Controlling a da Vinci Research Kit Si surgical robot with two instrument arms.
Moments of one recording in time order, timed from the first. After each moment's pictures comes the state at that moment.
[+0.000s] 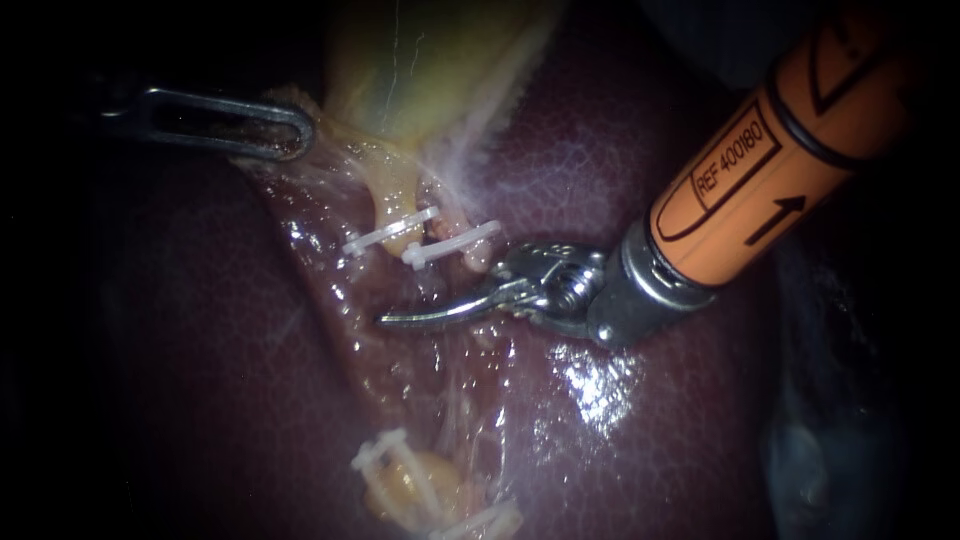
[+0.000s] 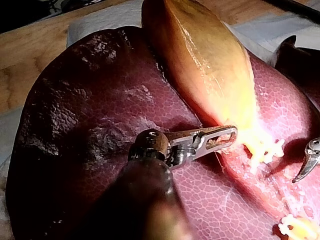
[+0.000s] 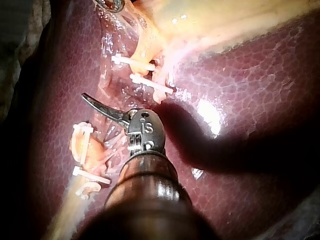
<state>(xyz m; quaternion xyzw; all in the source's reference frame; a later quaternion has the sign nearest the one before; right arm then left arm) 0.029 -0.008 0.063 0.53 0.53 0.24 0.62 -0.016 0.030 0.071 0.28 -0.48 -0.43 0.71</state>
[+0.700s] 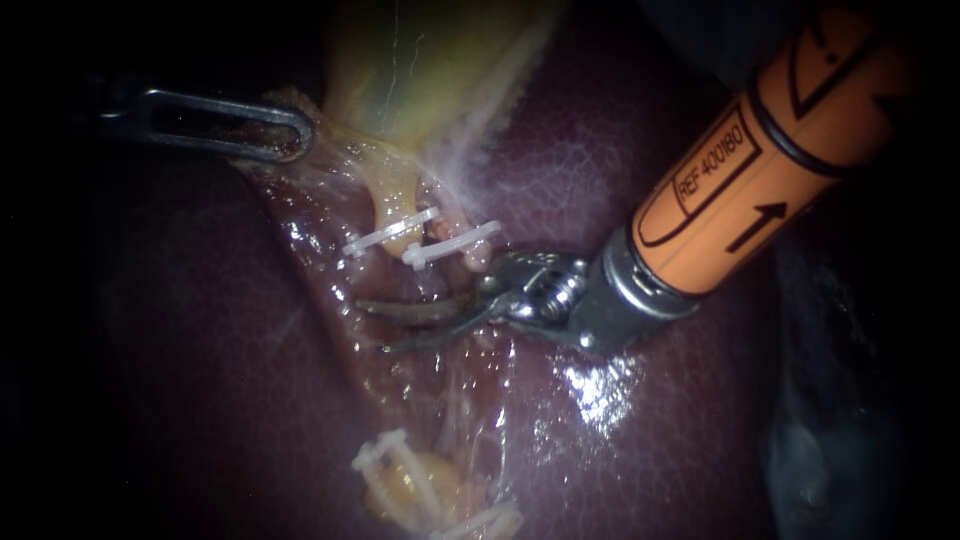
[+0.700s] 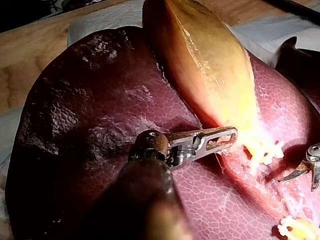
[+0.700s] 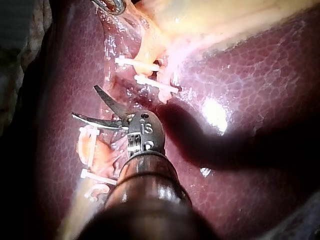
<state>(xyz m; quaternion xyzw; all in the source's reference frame) 0.030 -0.009 0.062 0.50 0.54 0.24 0.63 -0.016 0.030 0.071 0.28 -0.48 -0.43 0.71</state>
